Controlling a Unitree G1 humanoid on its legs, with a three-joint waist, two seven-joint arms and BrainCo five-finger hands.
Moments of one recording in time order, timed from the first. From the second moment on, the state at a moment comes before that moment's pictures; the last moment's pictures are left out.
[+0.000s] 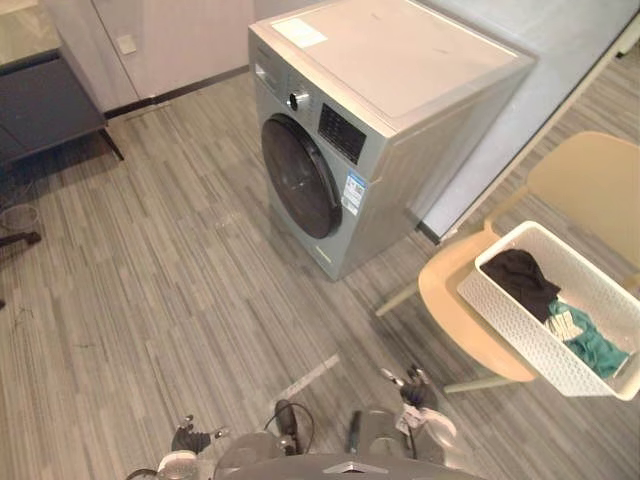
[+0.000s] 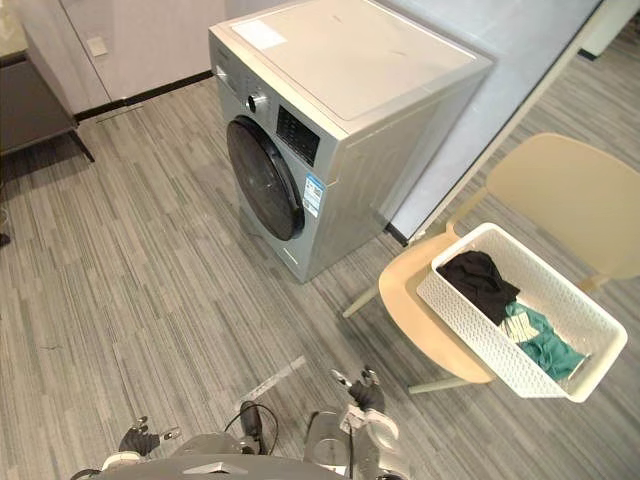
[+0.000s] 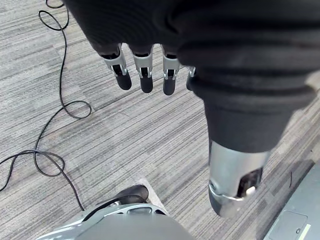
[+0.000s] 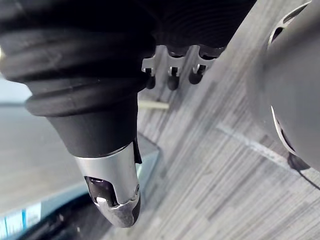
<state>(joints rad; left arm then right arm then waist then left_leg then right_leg) 0.11 0.12 0.08 1.07 0.08 -0.06 0.17 0.09 -0.01 -0.09 0.71 0.31 -0.11 -0.03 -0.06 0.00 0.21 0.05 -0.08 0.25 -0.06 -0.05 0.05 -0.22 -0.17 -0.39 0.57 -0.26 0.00</state>
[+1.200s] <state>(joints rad) 0.00 0.05 0.11 0.81 -0.10 -0.14 0.24 -0.52 -0.19 0.36 0.10 0.13 -0.22 -0.10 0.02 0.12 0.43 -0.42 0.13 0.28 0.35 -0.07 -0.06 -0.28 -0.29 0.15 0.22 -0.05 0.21</state>
